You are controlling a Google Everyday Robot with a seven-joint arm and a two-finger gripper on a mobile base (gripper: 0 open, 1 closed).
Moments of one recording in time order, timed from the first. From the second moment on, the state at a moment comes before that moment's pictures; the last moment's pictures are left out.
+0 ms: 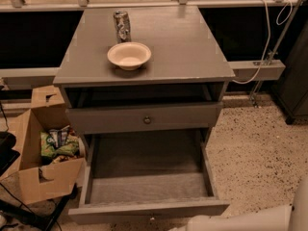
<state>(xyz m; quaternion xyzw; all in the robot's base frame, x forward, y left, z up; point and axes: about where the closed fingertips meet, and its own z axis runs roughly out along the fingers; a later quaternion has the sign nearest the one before) 0.289 0.014 0.316 -0.42 0.83 0.35 0.13</state>
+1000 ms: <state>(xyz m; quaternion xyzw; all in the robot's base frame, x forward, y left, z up) 0.323 0.067 0.271 -0.41 0.82 0.37 0.14</state>
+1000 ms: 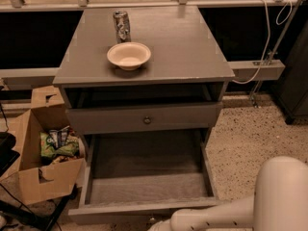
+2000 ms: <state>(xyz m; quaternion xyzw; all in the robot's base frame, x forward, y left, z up) 0.358 0.075 0.256 -0.42 0.82 0.37 0.15</state>
